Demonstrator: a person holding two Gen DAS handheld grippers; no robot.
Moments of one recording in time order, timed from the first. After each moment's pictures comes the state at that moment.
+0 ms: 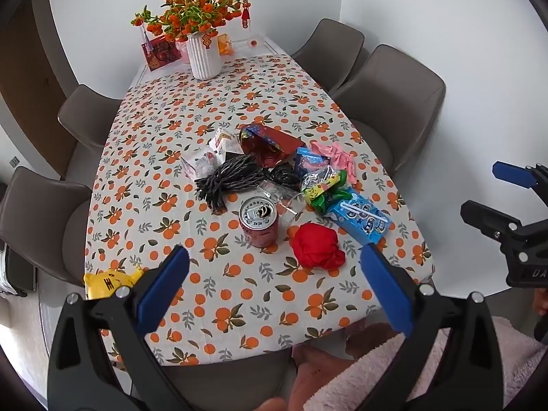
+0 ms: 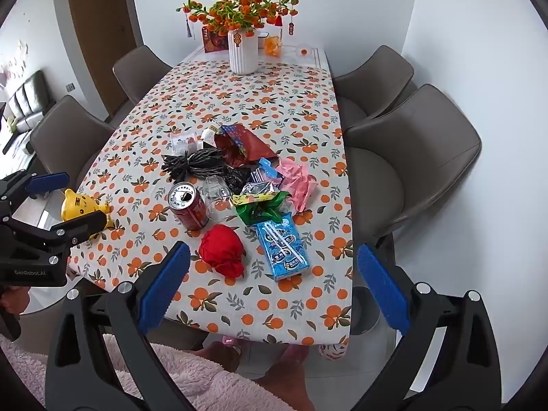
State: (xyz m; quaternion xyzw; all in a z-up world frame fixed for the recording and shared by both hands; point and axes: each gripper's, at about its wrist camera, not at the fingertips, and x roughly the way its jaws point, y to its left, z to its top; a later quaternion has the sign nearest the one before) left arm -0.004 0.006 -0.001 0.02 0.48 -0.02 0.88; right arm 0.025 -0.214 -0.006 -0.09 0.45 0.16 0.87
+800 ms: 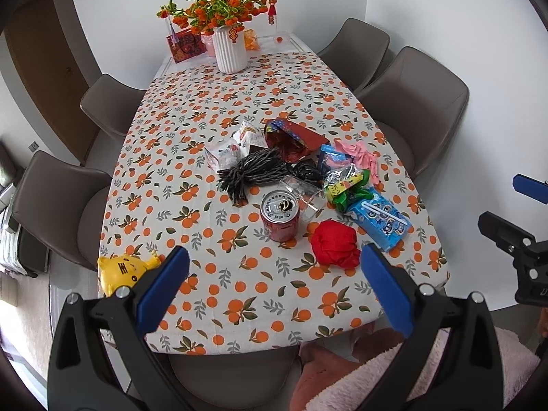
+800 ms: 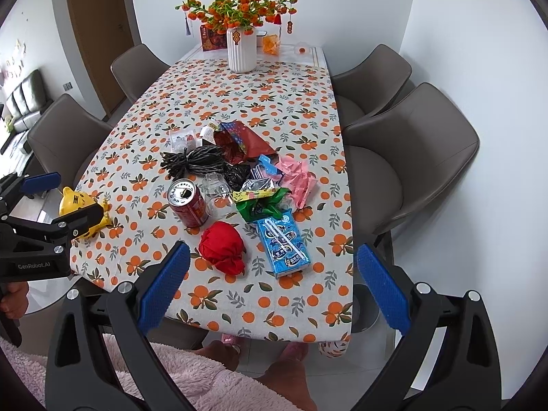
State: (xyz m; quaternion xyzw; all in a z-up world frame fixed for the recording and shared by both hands) left arm -0.010 0.006 -0.005 0.02 0.48 0.05 0.87; right arm 0.022 -0.212 -0.009 -0.09 0.46 0.15 0.87
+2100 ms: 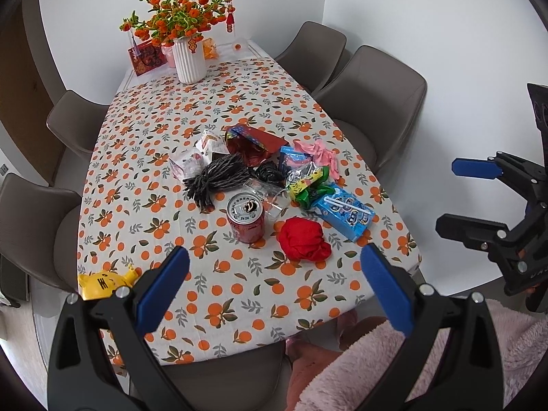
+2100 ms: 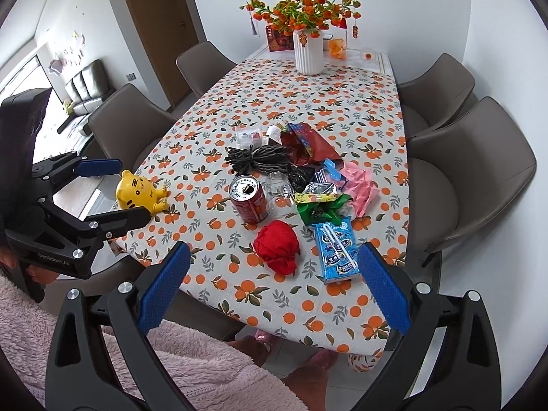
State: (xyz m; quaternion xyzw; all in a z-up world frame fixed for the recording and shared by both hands) left arm -0.025 -0.003 0.001 0.02 0.47 -0.06 0.88; right arm 0.019 -0.206 -0.007 -0.08 0.46 0.30 0.83
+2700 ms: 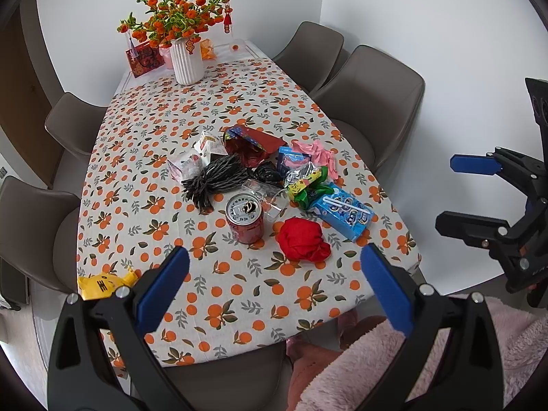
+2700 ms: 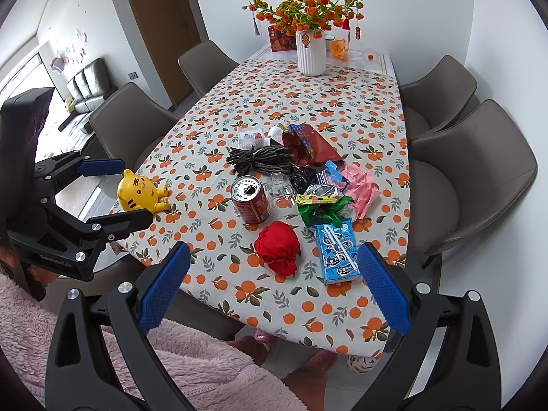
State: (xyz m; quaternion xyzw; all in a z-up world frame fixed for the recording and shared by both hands) left arm -0.023 0.002 0.006 0.02 0.47 -0.06 0.88; right arm 0.020 -0.204 -0.006 -0.08 0.45 0.30 0.83
